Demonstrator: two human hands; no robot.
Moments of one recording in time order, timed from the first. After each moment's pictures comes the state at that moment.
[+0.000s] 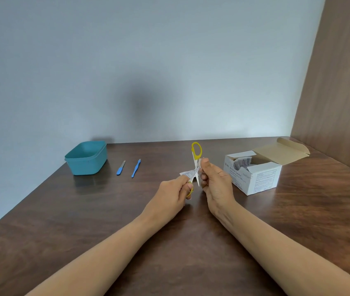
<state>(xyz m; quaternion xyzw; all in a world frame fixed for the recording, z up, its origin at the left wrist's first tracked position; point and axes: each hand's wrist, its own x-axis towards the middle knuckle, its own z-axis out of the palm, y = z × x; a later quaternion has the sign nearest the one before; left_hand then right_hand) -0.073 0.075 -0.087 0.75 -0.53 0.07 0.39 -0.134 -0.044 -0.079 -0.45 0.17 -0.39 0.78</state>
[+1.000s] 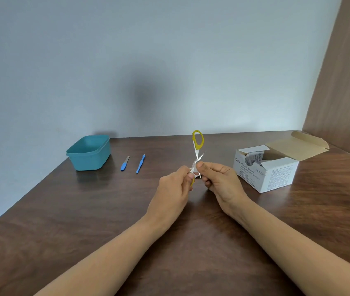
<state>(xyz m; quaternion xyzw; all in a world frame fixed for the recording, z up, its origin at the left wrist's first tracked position) -0.073 0.081 -0.086 0.77 -0.46 0.10 0.44 -0.138 -0.043 -0.079 -0.59 0.13 -0.30 0.74</state>
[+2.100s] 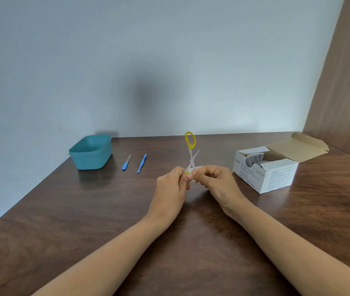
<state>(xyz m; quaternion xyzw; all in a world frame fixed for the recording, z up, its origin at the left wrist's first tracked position) -0.072 0.079 -0.083 0.78 -0.40 0.10 0.47 -0.141 -0.037 -0.075 -0.70 0.10 -0.30 0.64</state>
